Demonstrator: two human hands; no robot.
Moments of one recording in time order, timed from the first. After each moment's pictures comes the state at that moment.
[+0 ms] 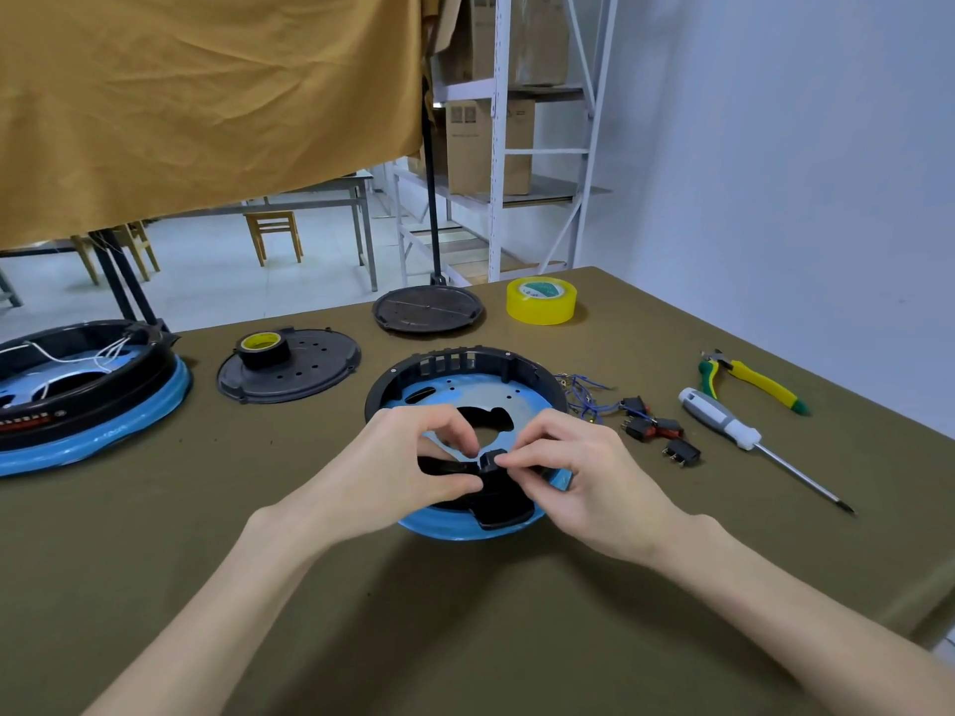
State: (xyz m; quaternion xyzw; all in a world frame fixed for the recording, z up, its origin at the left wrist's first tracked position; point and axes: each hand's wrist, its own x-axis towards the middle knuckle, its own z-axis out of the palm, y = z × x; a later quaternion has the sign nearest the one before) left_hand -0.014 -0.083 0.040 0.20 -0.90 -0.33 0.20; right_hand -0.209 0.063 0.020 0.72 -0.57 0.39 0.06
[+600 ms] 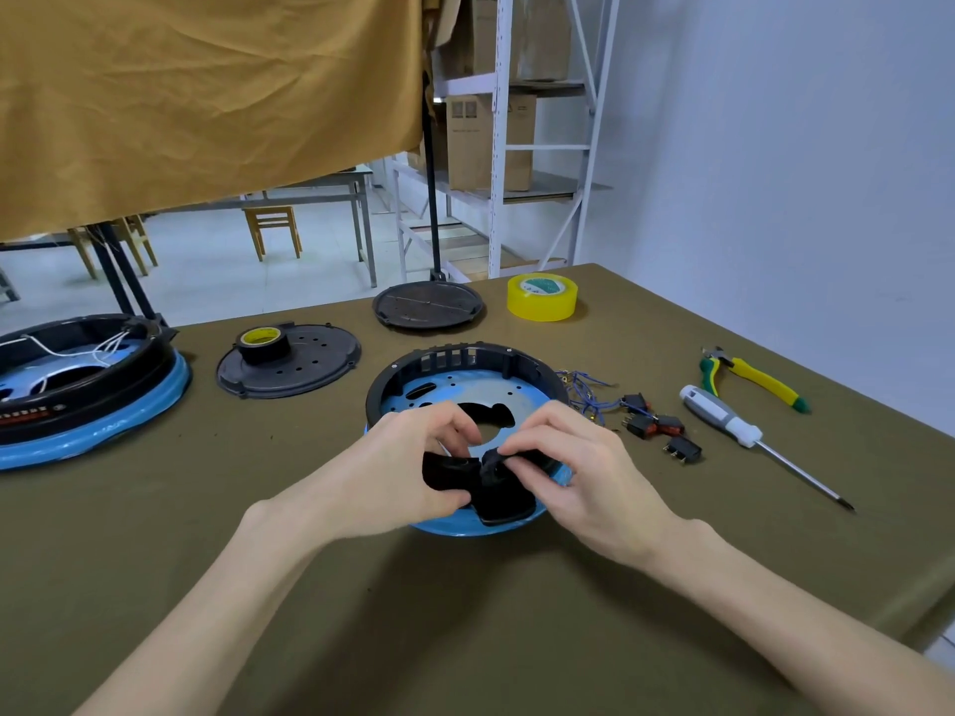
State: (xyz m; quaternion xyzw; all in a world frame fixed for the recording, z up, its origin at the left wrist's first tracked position) left_hand -0.011 -0.084 0.040 0.20 -0.92 -0.31 0.15; right_hand -0.207 0.060 0.013 0.71 -0.57 0.40 0.08
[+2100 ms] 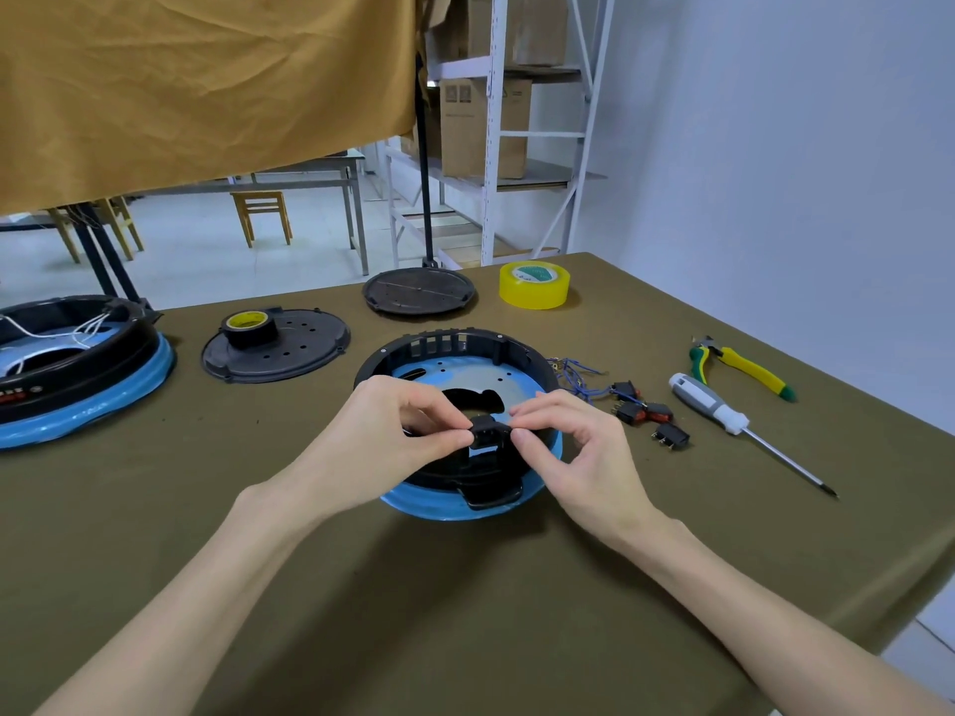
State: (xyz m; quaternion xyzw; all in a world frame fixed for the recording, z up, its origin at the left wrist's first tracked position) left_hand -0.015 -0.077 0.046 0.20 -0.87 -0.38 0.25; right_hand -0.212 0.055 -0.005 0.59 -0.58 0.56 -0.02
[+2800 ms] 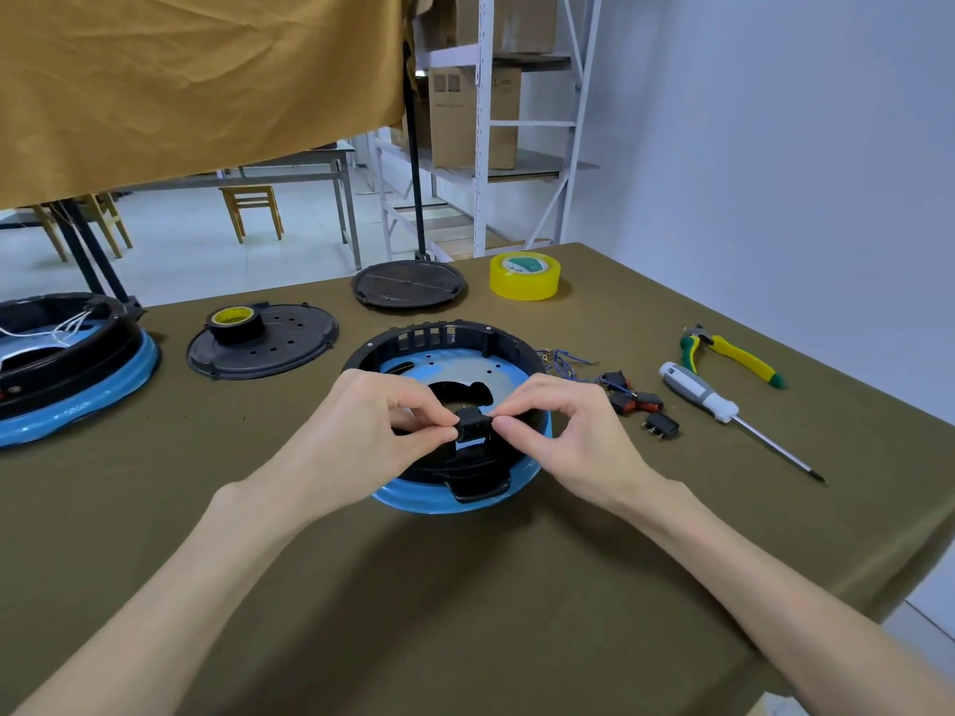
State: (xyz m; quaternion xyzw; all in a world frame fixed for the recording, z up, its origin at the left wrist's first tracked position) left_hand -0.014 -0.071 0.046 0.20 -0.89 -0.30 0.28; right_hand -0.224 0.054 0.014 0.63 -0.58 0.51 -0.09
